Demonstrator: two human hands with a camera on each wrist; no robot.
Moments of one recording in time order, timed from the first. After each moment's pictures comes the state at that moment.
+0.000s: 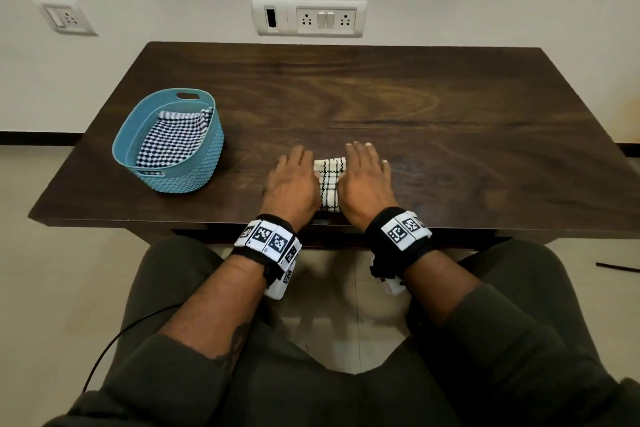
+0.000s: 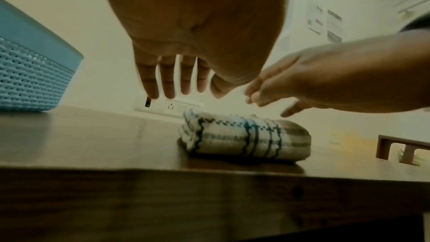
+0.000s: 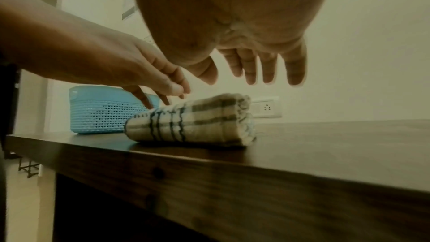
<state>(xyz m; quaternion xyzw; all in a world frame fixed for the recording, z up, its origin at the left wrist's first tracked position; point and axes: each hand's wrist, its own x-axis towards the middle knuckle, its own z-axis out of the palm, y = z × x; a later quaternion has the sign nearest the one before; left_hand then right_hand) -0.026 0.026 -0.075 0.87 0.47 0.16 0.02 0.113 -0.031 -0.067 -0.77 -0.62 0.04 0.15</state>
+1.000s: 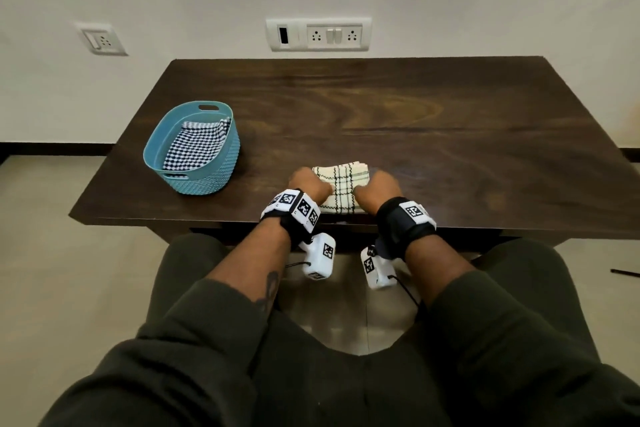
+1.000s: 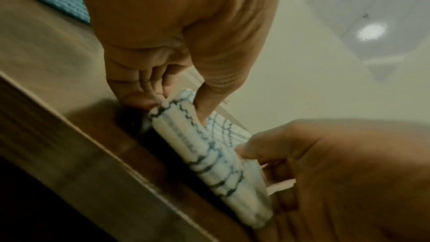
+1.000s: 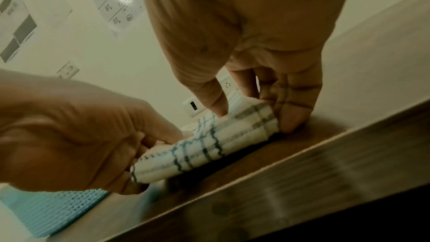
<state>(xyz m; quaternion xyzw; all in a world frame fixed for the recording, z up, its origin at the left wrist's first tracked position) -0.002 0.036 -0.058 0.66 0.66 0.07 0.34 0.133 -0.024 -0.072 -0.83 -0.45 0.27 0.20</state>
